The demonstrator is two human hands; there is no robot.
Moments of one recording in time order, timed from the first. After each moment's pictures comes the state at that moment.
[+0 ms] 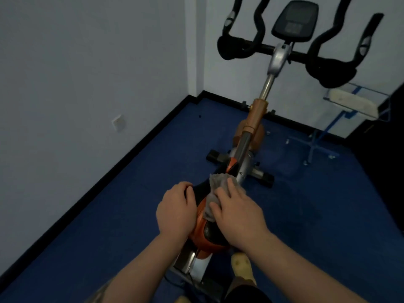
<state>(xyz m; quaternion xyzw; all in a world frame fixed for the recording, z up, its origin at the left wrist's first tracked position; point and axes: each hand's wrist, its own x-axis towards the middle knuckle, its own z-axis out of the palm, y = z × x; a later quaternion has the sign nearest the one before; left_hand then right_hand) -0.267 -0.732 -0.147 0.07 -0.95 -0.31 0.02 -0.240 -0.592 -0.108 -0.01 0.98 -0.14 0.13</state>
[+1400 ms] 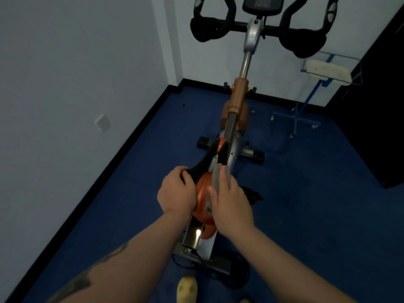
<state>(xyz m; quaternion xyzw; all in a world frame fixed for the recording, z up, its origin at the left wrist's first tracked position) -0.267 -0.732 -0.146 0.09 -0.93 -0.36 0.02 -0.198 -0.628 -0.131 0.15 0.95 -0.26 0.07</state>
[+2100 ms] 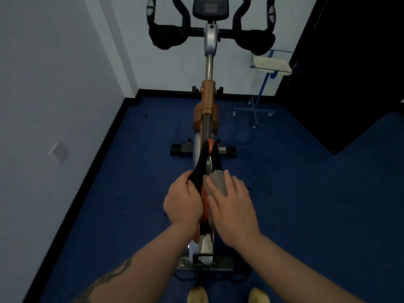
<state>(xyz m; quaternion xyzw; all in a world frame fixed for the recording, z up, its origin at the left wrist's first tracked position) -0.274 -0.750 -0.146 -0.04 -0.91 -0.41 -0.02 -0.190 -0.668 -0.142 0.20 0.97 -0.14 0.01</state>
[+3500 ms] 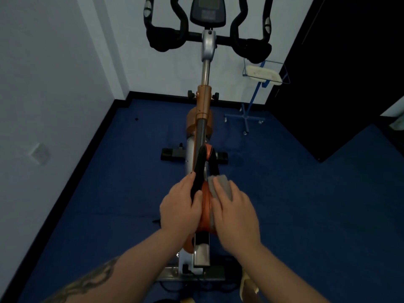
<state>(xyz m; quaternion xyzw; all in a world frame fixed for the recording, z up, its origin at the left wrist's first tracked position) -0.290 -0.766 -0.158 -0.25 -0.90 -0.37 -0.06 -0.194 -0.667 -0.141 0.26 0.95 -0.18 -0.03</state>
